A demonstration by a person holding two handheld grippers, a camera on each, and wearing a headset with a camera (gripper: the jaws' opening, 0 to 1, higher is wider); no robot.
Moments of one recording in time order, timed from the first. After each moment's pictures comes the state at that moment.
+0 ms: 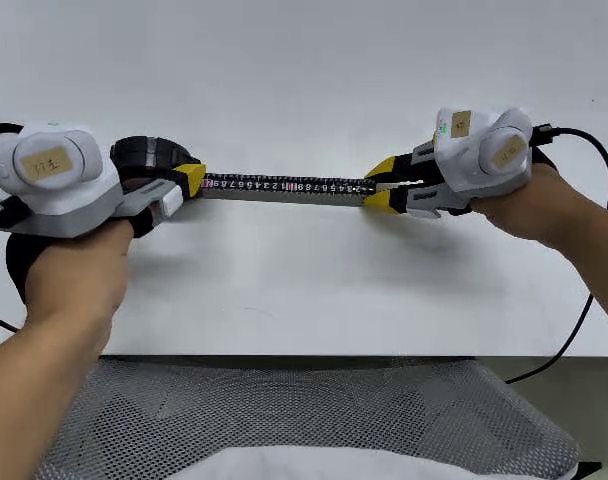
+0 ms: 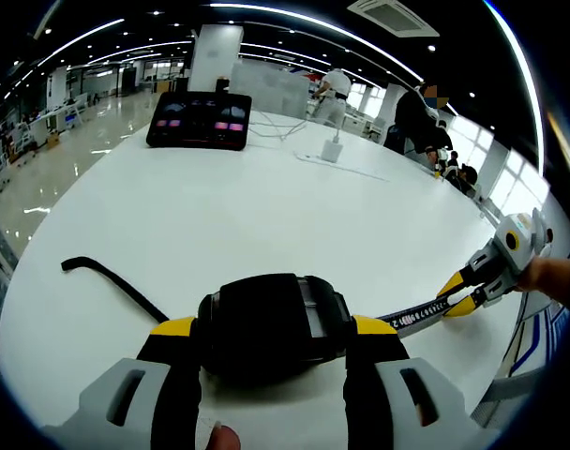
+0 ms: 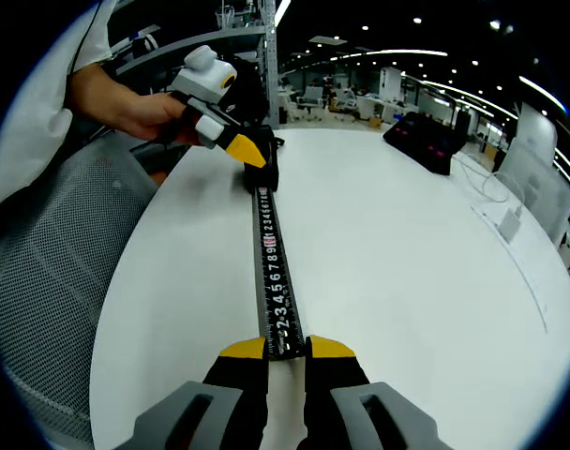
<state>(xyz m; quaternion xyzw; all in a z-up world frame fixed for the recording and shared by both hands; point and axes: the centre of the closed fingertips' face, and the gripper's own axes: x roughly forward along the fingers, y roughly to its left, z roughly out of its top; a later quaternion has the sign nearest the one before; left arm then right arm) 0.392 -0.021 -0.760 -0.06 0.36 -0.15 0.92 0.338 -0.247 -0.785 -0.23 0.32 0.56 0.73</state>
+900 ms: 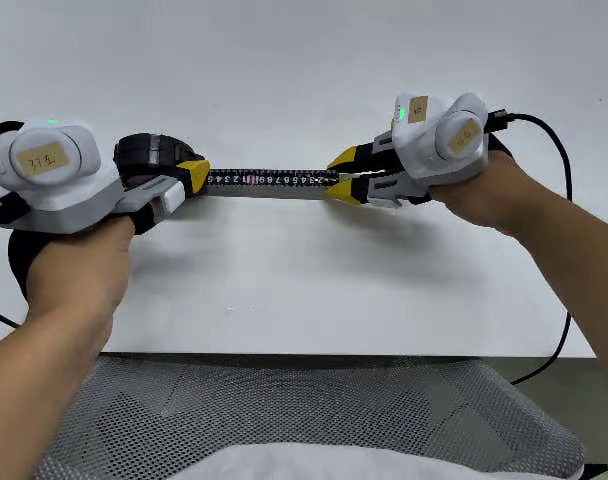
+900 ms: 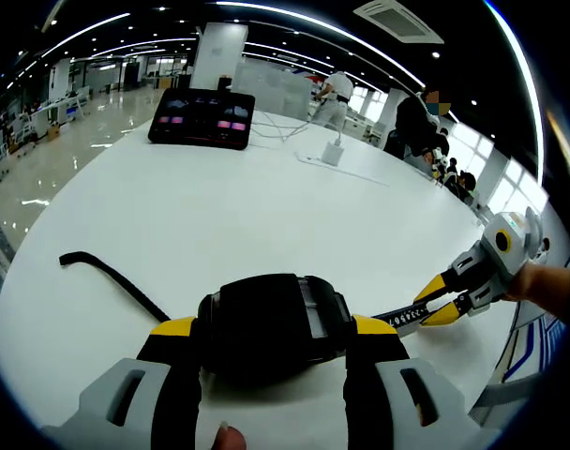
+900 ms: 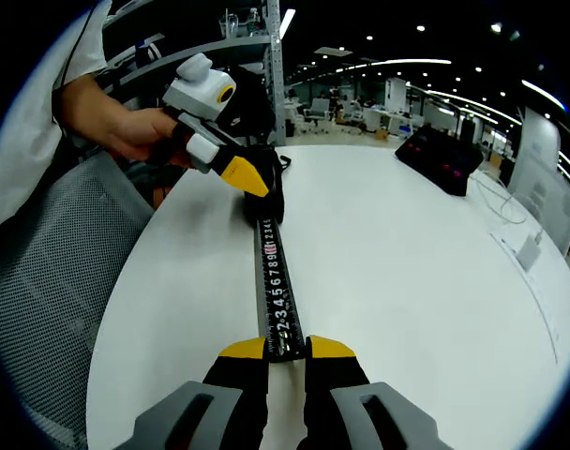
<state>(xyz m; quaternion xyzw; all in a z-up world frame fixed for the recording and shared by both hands) 0.392 -0.019 -0.759 -0.08 0.36 -0.15 0.92 0.353 -0.192 -0.780 -0.21 0.30 0.58 0.73</state>
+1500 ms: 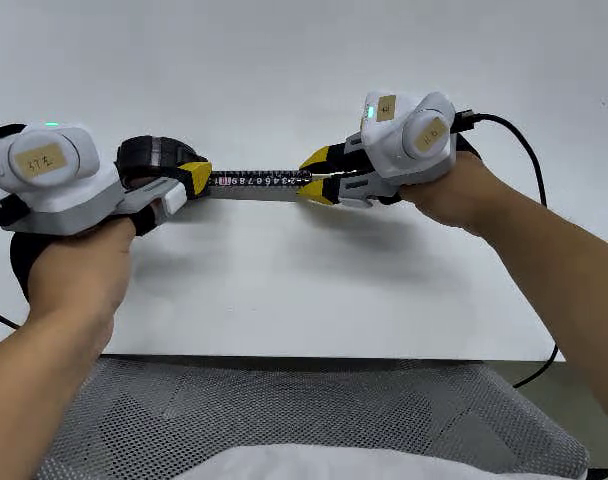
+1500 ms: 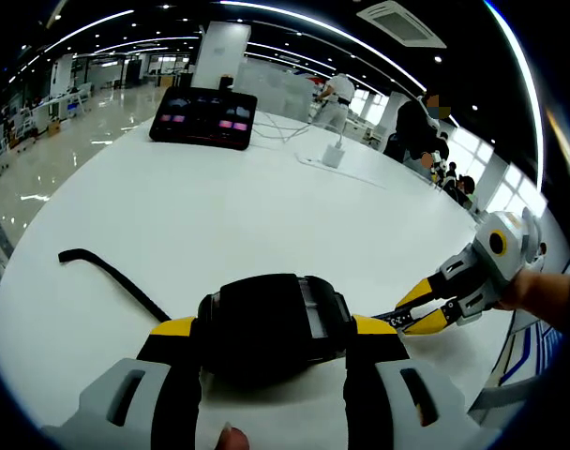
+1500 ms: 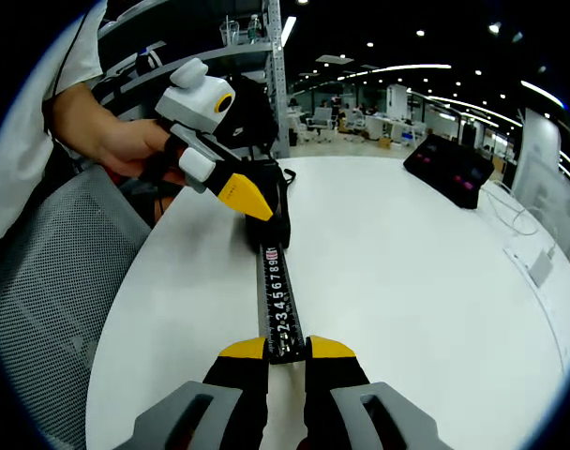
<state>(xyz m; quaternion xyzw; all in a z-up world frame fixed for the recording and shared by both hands) 0.391 -0.018 -0.758 -0.09 0.36 -0.15 0.91 0.359 -0.159 -0.781 -0.19 0.29 0.59 0.73</state>
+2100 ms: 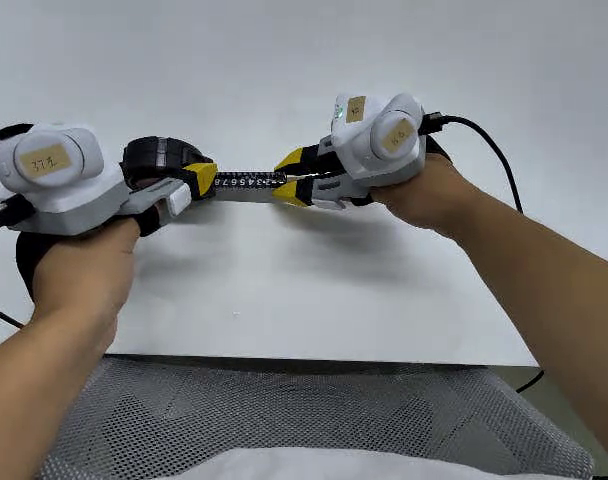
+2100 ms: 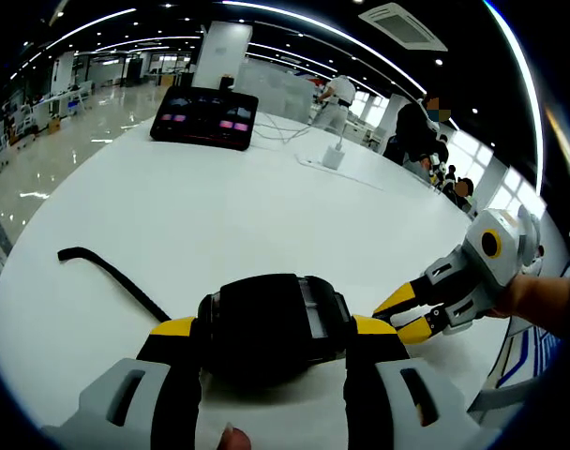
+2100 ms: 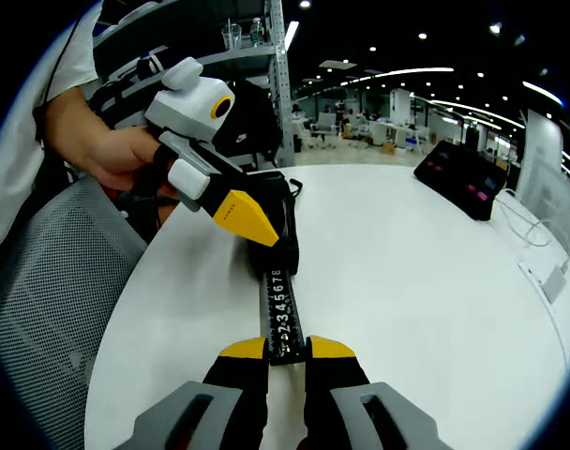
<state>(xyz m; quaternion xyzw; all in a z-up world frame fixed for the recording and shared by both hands) 0.391 -0.018 -0.757 -0.09 0.36 -0.15 0.91 0.362 -0.121 -0.779 -0.18 0.28 0.60 0.73</state>
